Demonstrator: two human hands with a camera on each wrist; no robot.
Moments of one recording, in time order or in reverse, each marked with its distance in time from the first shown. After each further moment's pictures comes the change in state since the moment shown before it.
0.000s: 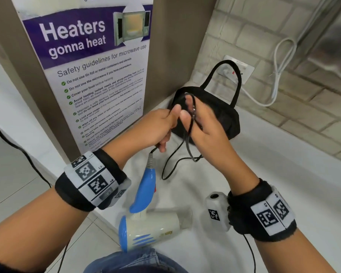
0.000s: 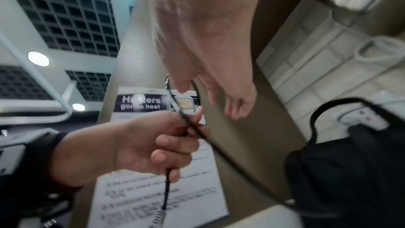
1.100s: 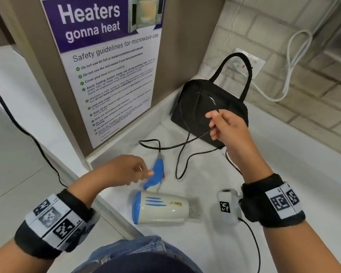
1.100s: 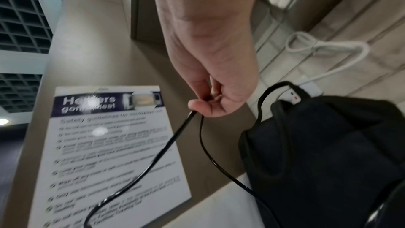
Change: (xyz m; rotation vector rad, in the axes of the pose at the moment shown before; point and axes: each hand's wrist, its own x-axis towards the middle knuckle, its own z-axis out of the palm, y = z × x) left_hand -0.070 -0.111 -0.018 0.420 -0.285 -0.309; right_hand 0.004 0.057 -0.012 0.233 0.168 0.340
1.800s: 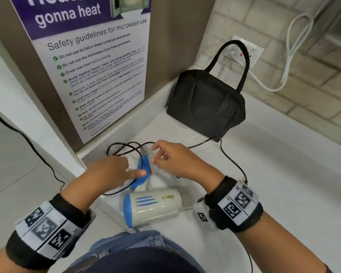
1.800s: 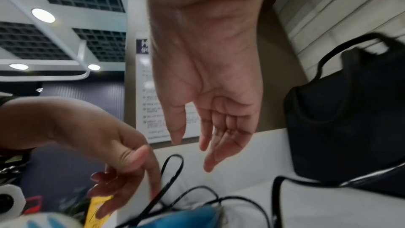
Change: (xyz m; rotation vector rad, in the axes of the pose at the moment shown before) left_hand -0.004 0.007 0.009 0.359 0.060 -0.244; right_hand -0.038 0.028 0.072 -0.631 -0.641 -0.082
